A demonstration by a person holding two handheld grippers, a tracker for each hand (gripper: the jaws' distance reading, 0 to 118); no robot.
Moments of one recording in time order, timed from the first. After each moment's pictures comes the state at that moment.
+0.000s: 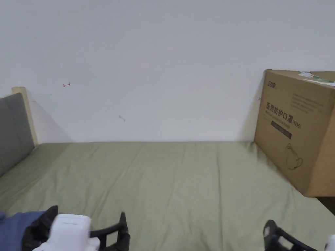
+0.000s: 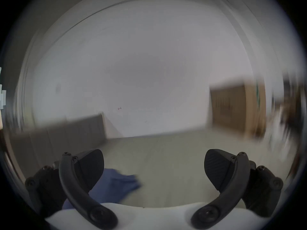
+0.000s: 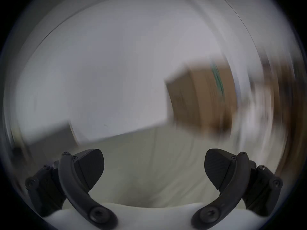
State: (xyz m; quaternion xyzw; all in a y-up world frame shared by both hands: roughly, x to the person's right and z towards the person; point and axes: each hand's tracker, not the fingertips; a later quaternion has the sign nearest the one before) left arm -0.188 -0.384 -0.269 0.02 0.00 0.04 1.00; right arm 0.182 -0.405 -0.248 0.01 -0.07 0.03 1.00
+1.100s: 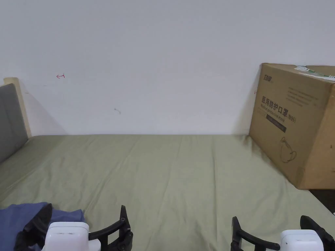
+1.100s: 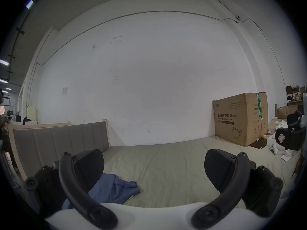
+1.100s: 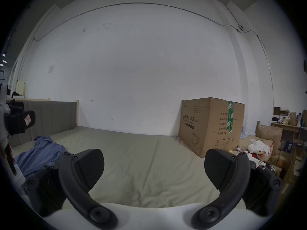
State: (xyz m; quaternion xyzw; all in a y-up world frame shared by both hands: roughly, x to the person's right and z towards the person) left arm -0.158 -0.392 -0.252 0.06 0.03 -0.05 1.00; right arm 0.151 -0.407 -0.237 0.01 -0.05 0.04 1.00
